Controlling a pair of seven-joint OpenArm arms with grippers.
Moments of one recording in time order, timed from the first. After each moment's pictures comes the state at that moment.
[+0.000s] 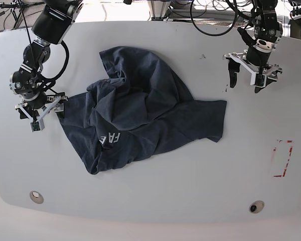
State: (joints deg) left arm 27.4 -11.2 -15.9 105.4 -6.1 -18.4 19.1; right arm 5.6 12.0 33.4 80.0 -0.8 40.4 -40.1
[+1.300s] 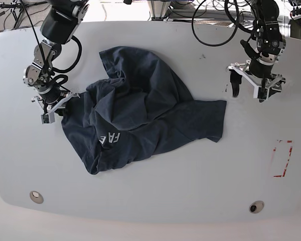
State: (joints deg) left arm 20.1 -10.8 -16.9 105.4 -6.1 -18.4 28.9; right arm 5.5 9.0 33.7 68.1 0.3 40.1 -29.3
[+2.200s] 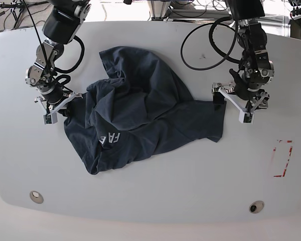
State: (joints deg) left arm 4.4 -4.4 -14.1 94.5 -6.1 -18.3 45.0; right arm 5.6 8.2 33.4 68.2 0.8 40.1 -29.2
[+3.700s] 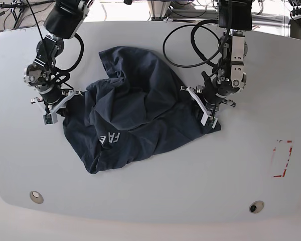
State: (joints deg) left arm 0.1 -3.4 0.4 84.7 -6.9 -18.2 42.1; right arm 2.7 6.8 33.2 79.0 -0.7 40.4 -32.8
